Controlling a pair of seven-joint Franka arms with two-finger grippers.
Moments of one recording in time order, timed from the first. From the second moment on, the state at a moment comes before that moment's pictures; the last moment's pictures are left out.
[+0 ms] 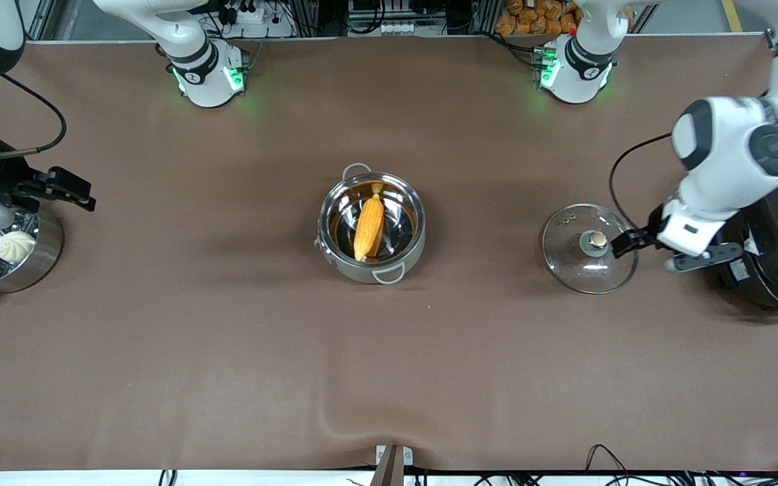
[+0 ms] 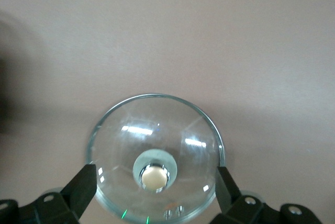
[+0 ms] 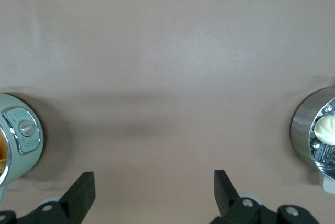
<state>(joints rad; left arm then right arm) 0.08 0.10 -0.13 -2.06 -0.01 2.21 -0.27 0.13 0.03 -0.14 -1.64 0.03 1.66 -0.01</state>
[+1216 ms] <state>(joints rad) 0.10 0.03 -0.11 -1.55 -0.01 1.58 -0.13 0.06 -0.06 -0.13 -1.83 -0.01 1.83 -0.12</state>
